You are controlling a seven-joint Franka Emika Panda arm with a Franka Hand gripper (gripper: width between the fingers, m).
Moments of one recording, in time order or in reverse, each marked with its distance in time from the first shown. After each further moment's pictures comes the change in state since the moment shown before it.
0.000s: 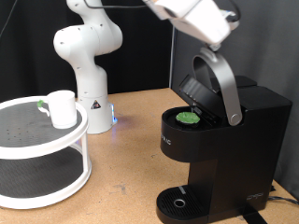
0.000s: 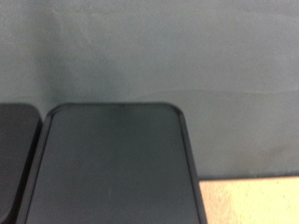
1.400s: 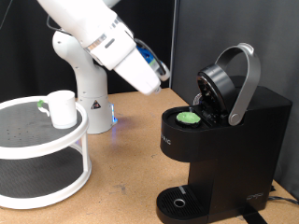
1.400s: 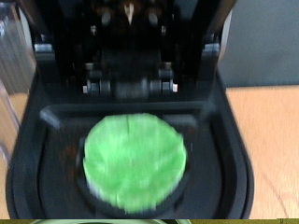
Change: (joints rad) arm -0.101 0.038 -0.131 -0.125 -0.010 -0.026 -0.276
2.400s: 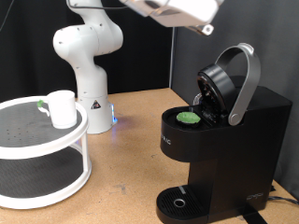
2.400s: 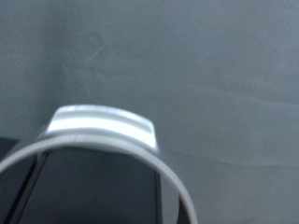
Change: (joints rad) arm 0.057 -0.060 0.091 0.123 0.224 -0.053 -0.010
